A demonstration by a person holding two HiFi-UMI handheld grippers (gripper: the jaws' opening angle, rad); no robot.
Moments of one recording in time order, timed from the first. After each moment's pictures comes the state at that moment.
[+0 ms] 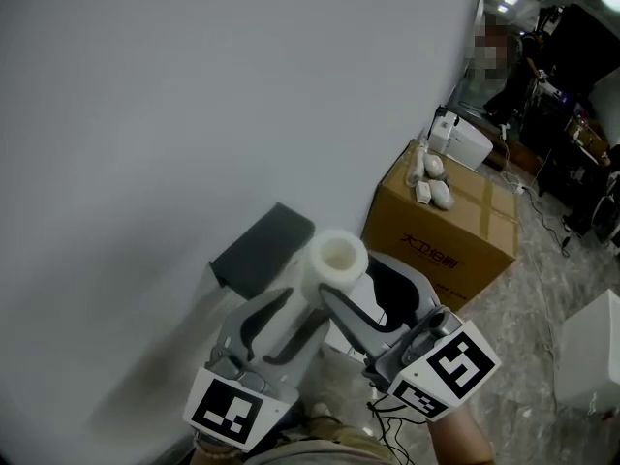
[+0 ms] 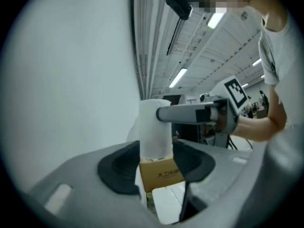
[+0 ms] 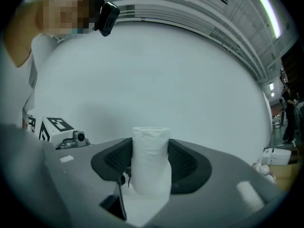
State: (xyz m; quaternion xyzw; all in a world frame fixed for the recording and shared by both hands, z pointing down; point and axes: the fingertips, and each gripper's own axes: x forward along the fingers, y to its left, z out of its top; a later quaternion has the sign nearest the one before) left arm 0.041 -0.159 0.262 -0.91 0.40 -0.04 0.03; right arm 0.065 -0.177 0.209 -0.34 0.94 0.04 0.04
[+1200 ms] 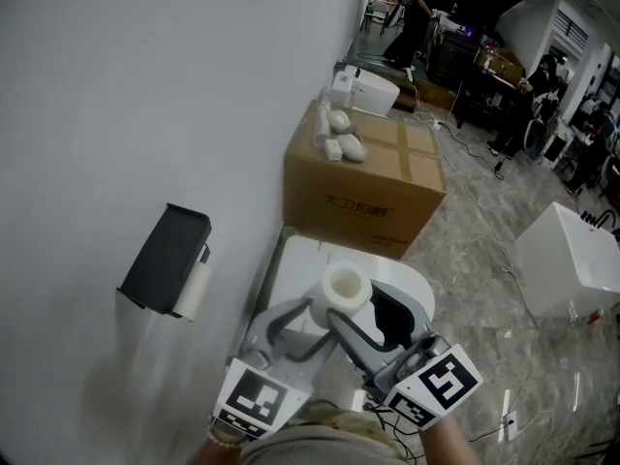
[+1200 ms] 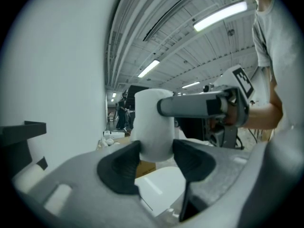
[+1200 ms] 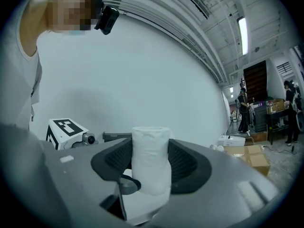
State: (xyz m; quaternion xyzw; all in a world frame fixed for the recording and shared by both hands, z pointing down) left arm 0.168 -0.155 0.367 -0.98 0.16 -0.09 0.03; right arm 0.178 -0.157 0.312 -0.53 0.85 -0.02 0.01
